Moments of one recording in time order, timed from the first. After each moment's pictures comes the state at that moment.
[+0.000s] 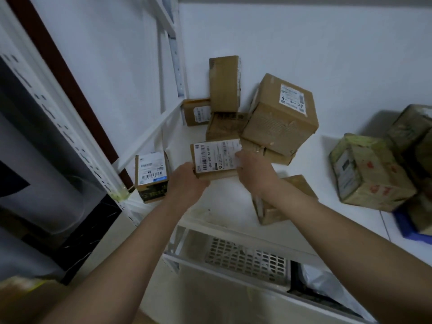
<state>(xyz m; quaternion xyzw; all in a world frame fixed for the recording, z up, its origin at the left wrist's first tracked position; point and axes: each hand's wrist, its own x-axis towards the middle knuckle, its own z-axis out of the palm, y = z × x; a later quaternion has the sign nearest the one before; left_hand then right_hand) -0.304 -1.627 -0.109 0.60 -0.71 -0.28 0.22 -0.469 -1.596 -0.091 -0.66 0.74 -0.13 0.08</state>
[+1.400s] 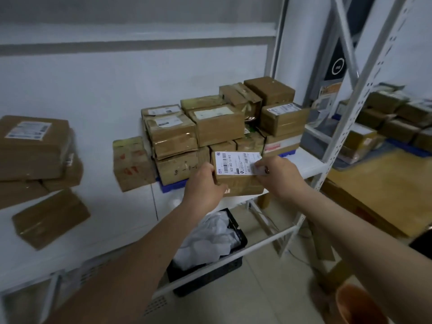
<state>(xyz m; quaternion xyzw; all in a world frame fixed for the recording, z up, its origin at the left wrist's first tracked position) -0.688 -1.214 -0.065 0.26 -0.88 -0.37 0.16 -0.792 -1.071 -0.041 -0.33 0.92 -0.20 -0.05</state>
